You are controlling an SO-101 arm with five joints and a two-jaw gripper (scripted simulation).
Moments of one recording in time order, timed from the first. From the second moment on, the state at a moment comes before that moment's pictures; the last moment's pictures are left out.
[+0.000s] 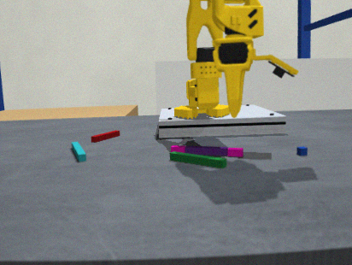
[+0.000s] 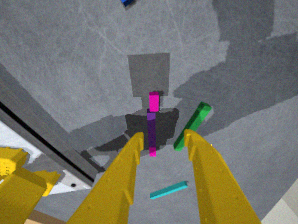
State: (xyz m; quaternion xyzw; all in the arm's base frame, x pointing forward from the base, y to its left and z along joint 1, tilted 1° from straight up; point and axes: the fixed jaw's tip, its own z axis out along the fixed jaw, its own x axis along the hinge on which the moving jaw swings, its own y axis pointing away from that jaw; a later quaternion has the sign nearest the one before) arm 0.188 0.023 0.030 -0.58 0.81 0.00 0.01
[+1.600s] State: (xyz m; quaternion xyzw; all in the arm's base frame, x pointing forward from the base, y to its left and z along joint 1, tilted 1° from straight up) arm 0.195 0.023 0.009 -0.58 0.81 -0.01 0.01
